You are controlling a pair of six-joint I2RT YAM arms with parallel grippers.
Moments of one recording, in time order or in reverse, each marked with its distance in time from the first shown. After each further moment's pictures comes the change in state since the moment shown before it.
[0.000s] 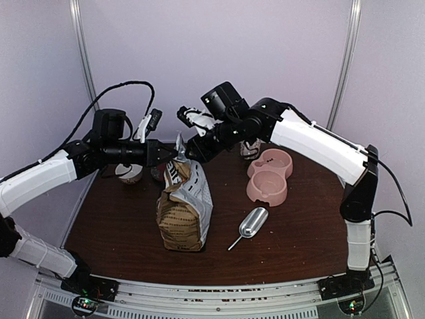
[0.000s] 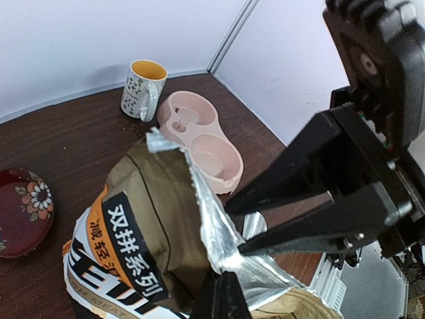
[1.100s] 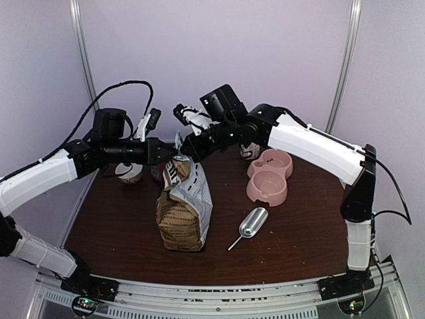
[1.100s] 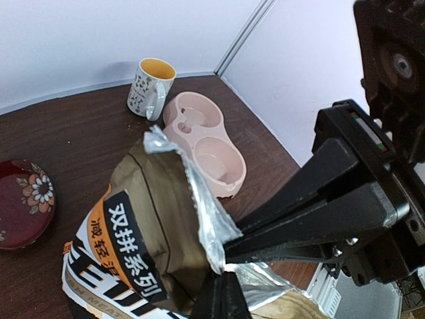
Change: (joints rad) left arm -0.001 0.008 0.009 0.002 -0.024 -0.055; right arm -0.006 -0.004 -0.077 0.188 -0.066 0.040
